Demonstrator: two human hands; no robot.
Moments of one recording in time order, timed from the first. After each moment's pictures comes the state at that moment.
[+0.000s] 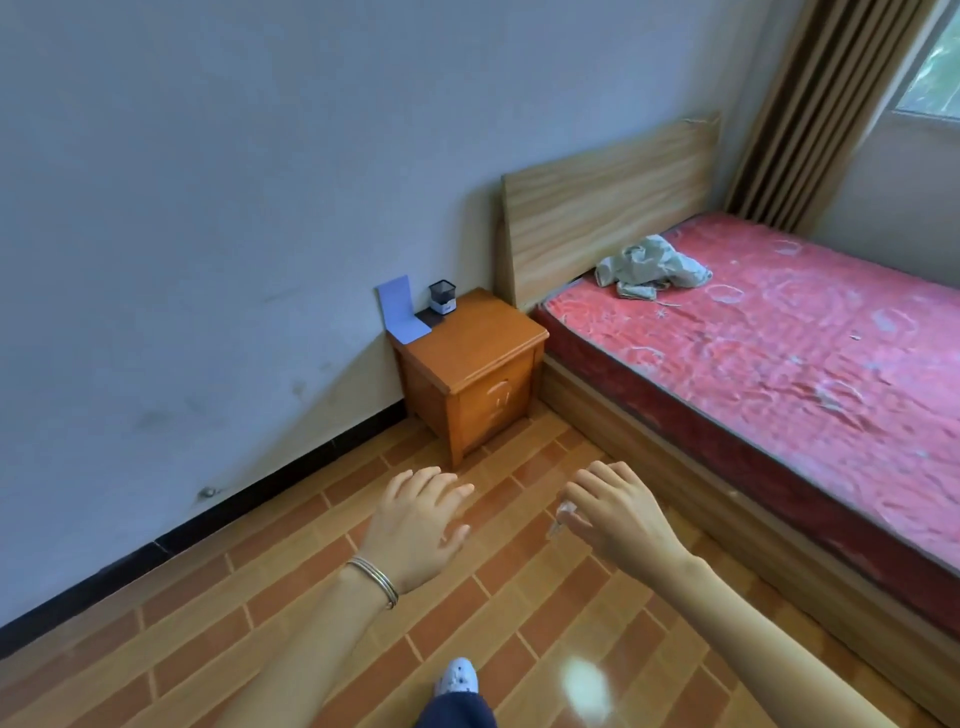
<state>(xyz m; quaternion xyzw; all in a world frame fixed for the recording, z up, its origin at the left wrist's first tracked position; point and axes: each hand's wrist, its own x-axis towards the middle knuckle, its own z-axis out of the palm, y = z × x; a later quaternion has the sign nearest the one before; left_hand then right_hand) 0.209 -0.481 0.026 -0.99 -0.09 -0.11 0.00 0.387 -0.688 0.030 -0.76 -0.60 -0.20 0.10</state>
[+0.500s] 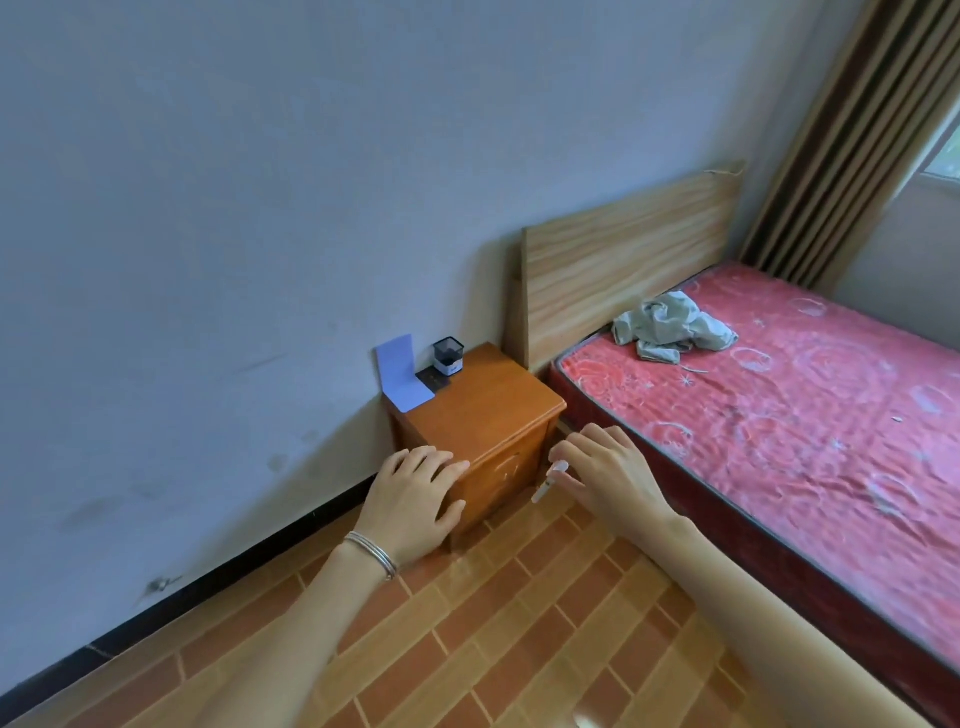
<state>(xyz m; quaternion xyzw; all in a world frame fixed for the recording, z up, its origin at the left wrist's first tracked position) 0.395 -0.264 0.056 -0.98 -0.10 -0.16 -0.03 0.578 -0.457 0.081 -0.78 -0.58 -0.21 0.12</state>
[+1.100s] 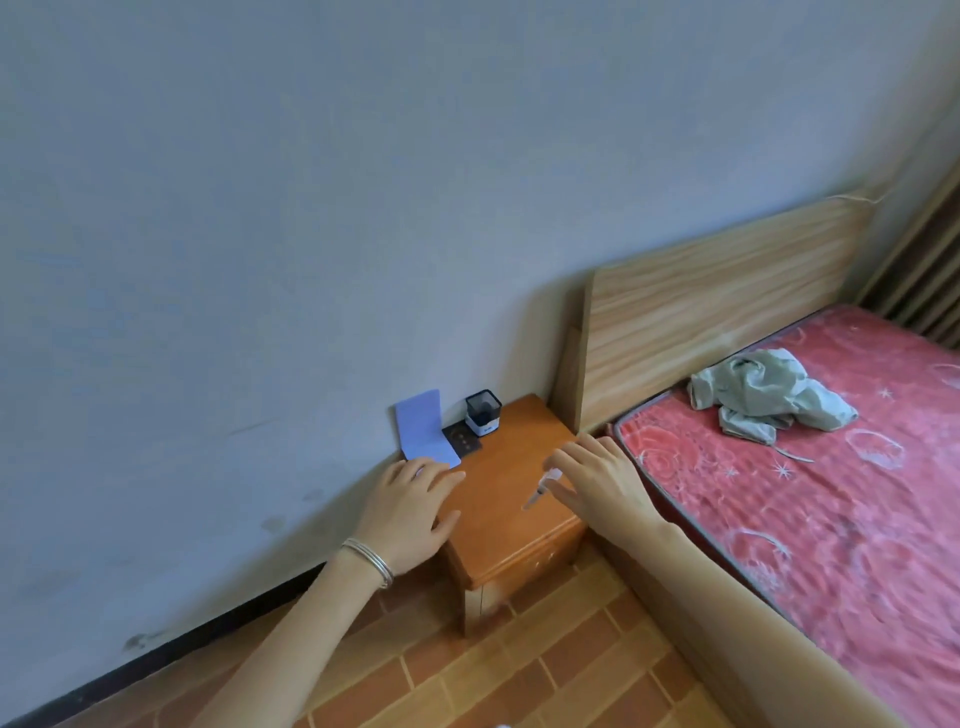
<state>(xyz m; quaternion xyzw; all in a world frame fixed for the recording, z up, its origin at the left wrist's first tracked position) 0.584 -0.085 0.038 -0.97 -0.18 -0.13 -0.02 0.793 -0.243 0.059 -0.74 -0.63 -0.17 0.15</state>
